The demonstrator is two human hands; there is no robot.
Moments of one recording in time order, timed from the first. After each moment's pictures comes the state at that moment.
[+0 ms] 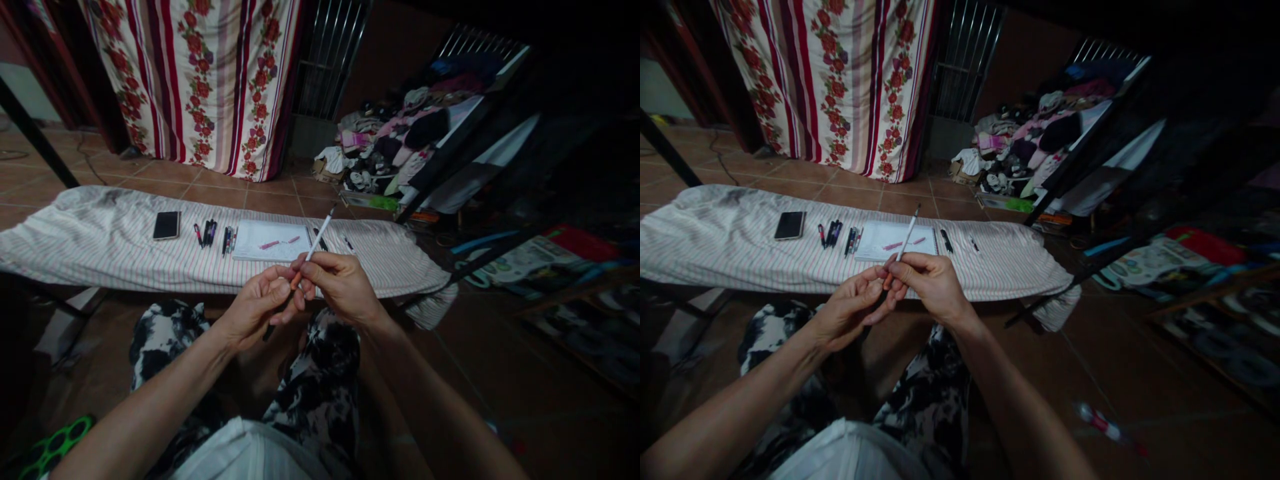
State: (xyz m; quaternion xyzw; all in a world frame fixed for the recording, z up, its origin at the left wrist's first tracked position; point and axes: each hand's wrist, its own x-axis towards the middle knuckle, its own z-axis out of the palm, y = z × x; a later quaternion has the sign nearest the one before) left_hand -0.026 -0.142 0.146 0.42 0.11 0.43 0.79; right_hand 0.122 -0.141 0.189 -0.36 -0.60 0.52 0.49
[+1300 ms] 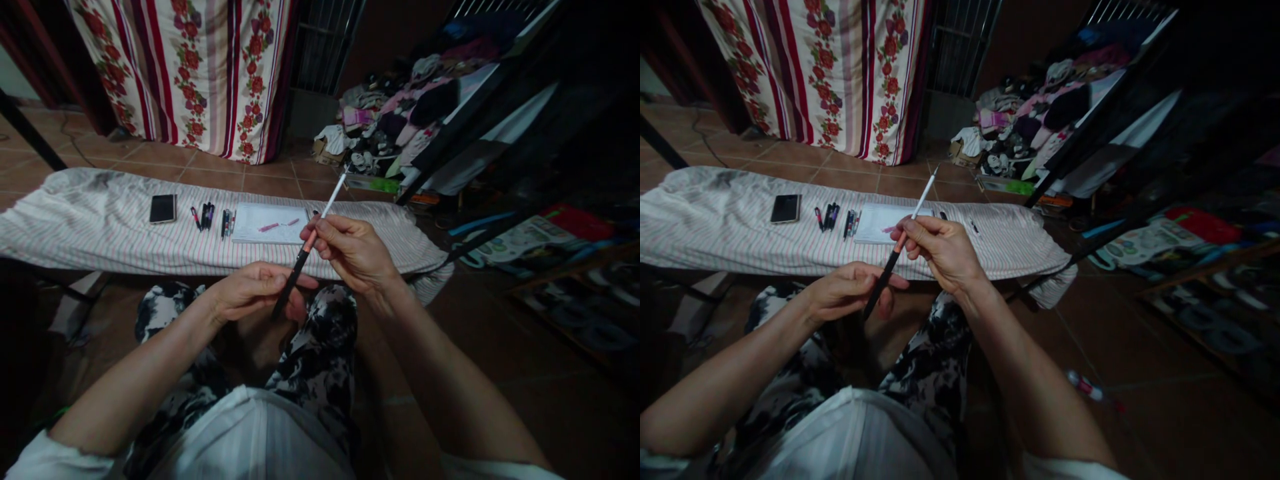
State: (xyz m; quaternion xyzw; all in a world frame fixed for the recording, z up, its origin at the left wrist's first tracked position) left_hand -0.049 -0.129 0.142 0.43 0.07 0.21 0.87; right_hand 0.125 -0.138 0.204 -0.39 -0.51 0.54 0.55
